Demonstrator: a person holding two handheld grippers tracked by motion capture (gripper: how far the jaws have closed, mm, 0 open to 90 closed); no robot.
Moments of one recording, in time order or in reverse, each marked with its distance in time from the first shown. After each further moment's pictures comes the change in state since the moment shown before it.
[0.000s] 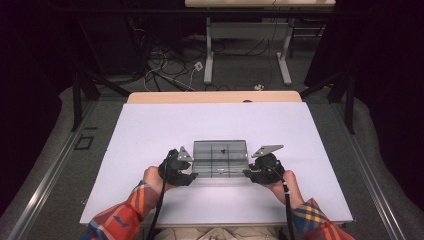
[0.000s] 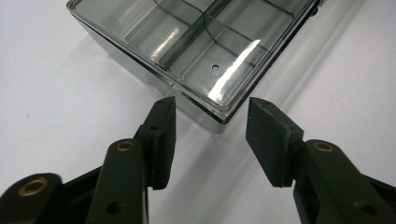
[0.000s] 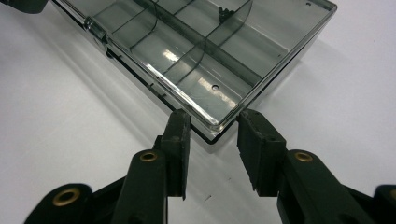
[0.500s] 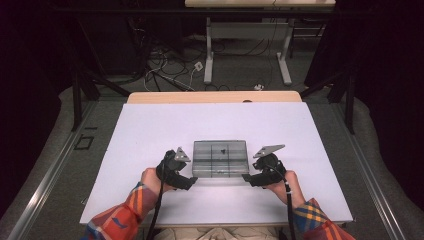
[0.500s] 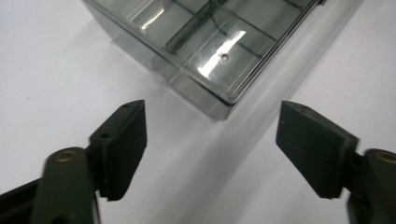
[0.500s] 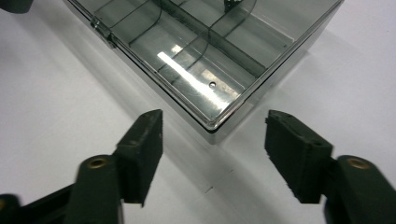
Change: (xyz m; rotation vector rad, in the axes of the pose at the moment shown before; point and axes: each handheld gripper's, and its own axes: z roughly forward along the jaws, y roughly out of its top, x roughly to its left) left arm 0.004 -0.009 -0.004 0.005 -0.005 -0.037; right arm -0.005 -0.004 0.000 0.017 0.040 0.000
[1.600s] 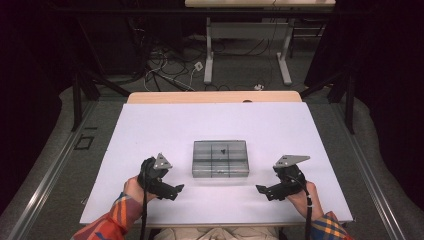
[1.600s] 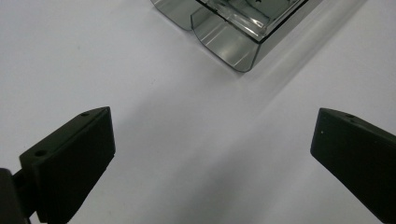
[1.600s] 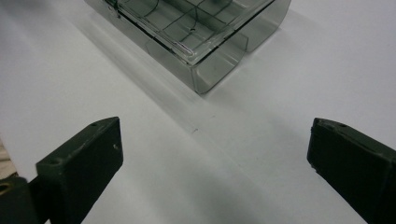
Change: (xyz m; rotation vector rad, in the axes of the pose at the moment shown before) left arm 0.007 -0.039 -0.030 -0.042 0.060 -0.052; right arm -0.012 -0.043 -0.037 -0.090 0.011 0.013
